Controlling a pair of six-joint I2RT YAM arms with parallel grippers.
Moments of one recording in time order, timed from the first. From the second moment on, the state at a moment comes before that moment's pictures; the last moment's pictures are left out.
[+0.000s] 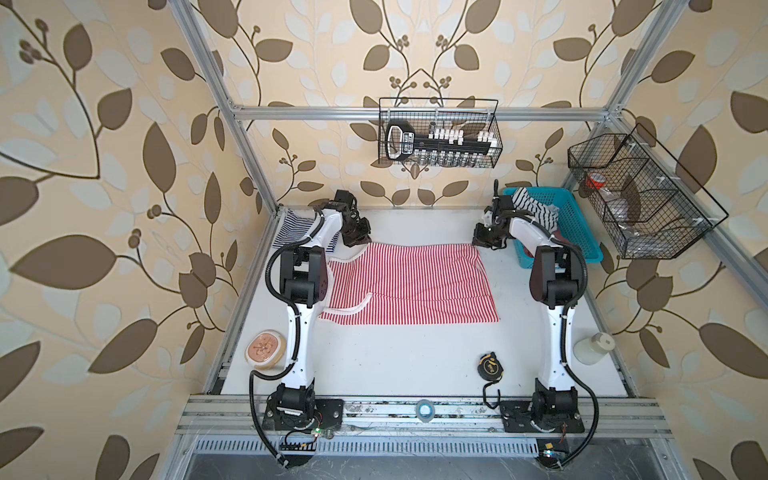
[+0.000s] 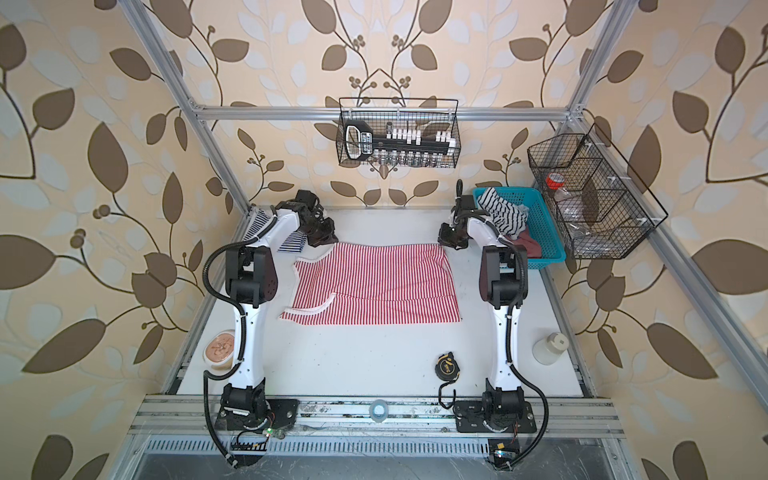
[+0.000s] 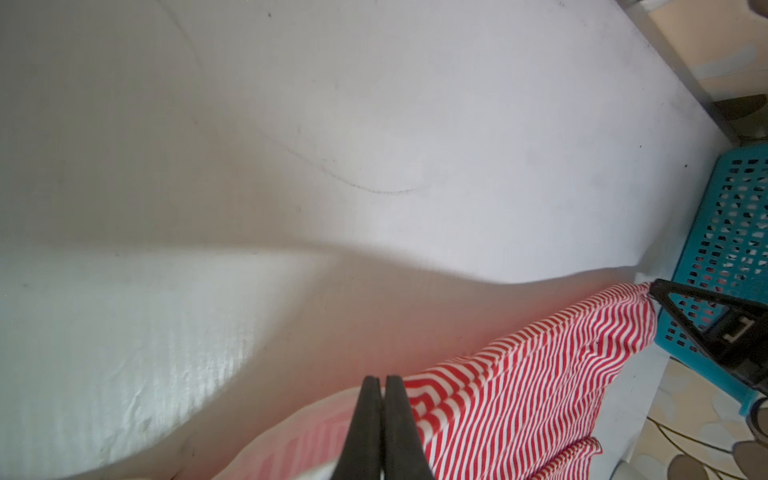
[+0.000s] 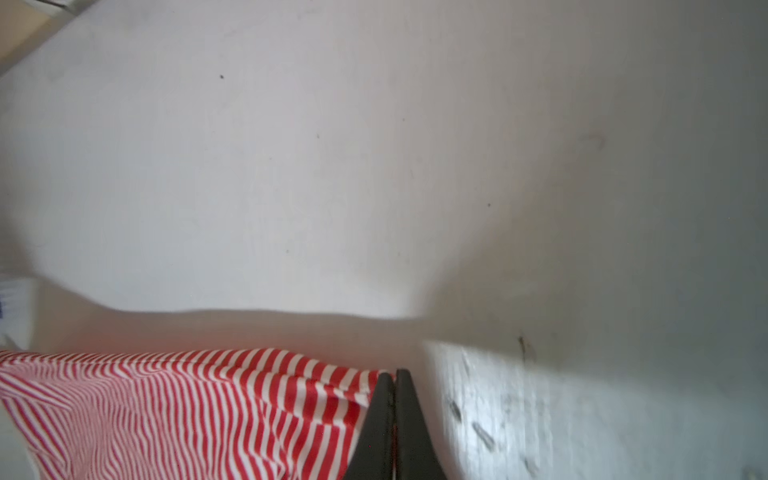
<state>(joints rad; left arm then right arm) -0.10 2.39 2.12 -0.89 0.44 -0.45 0.01 2.37 1.98 -0.74 -0.29 0.27</state>
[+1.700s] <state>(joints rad) -0.17 1.94 1.43 -0.77 0.41 -0.48 0.03 1.76 1.12 -0.51 -0.27 0.27</state>
